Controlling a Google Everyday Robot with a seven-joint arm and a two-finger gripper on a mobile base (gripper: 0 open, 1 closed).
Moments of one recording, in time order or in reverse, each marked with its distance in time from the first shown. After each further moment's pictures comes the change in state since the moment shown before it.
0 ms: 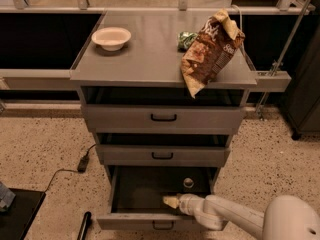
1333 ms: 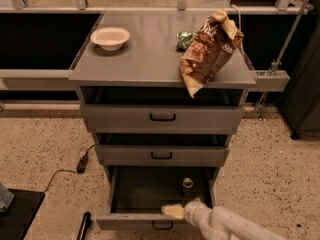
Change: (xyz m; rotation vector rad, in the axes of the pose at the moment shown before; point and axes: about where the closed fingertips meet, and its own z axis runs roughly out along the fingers) arm 0.004 0.011 -0.071 0.113 -0.046 -0.057
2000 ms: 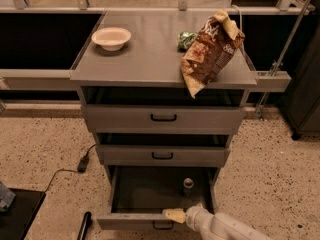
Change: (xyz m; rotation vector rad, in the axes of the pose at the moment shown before) arm 0.014 0.009 -0.021 0.029 0.001 0.041
